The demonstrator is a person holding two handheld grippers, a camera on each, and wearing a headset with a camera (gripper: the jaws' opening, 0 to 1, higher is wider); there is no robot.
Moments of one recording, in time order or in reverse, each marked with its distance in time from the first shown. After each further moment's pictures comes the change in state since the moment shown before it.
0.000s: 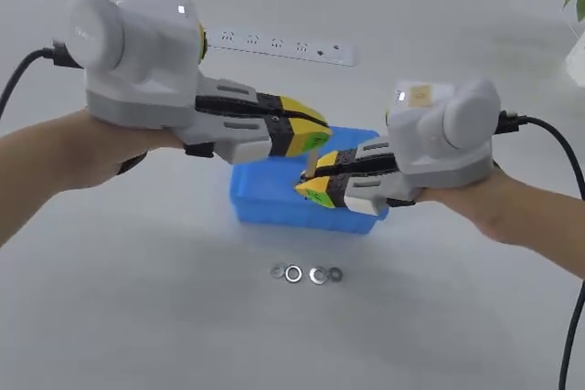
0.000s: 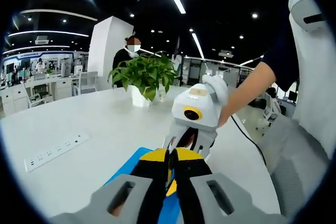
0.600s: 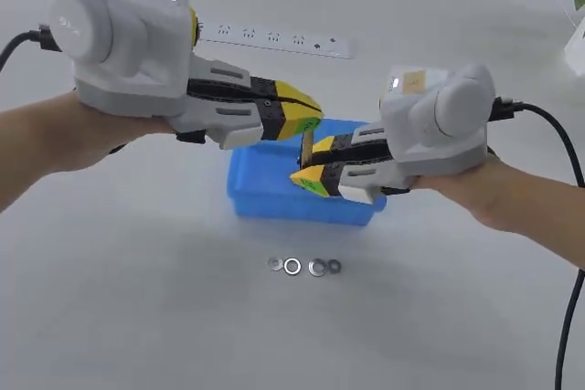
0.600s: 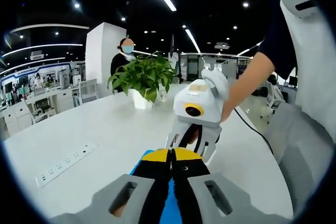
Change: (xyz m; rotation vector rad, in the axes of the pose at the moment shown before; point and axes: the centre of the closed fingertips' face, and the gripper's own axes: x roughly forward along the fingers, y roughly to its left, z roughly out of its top) left arm -0.001 0.002 0.006 0.109 0.015 0.027; right arm -0.001 -0.005 0.009 -0.006 -0.019 -0.046
